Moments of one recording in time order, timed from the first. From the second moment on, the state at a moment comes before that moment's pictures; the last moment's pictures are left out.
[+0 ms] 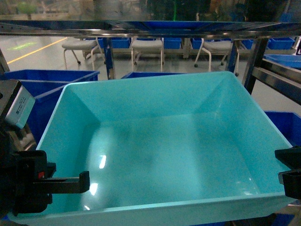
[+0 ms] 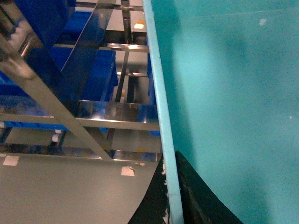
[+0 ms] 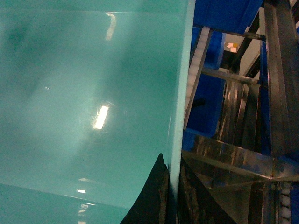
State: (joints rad) left arm -0.41 1.40 0.42 0.30 -0.35 -0.31; right arm 0.23 1.37 0.50 0.26 -0.06 0.03
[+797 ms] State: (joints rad) left arm -0.41 1.40 0.42 0.31 -0.35 -0.31; right arm 0.23 1.37 0.50 0.26 -0.06 0.03
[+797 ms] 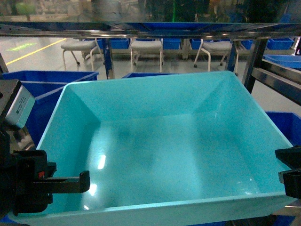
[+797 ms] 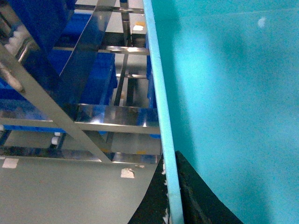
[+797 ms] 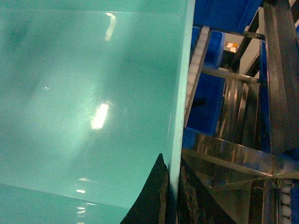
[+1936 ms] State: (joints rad) left arm -0.41 1.40 0.42 0.30 -0.35 -0.31; right arm 0.23 1.37 0.50 0.26 -0.06 0.03
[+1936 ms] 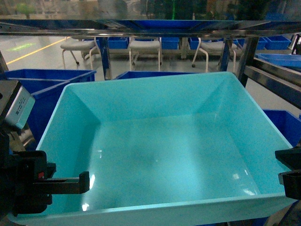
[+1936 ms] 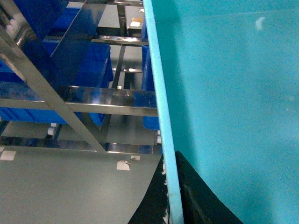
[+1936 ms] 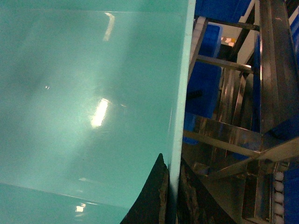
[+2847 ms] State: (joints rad) left arm -0.38 1.59 0.59 0.29 -0.23 -0.31; right arm 0.15 1.52 0.61 0.20 -0.06 0.04
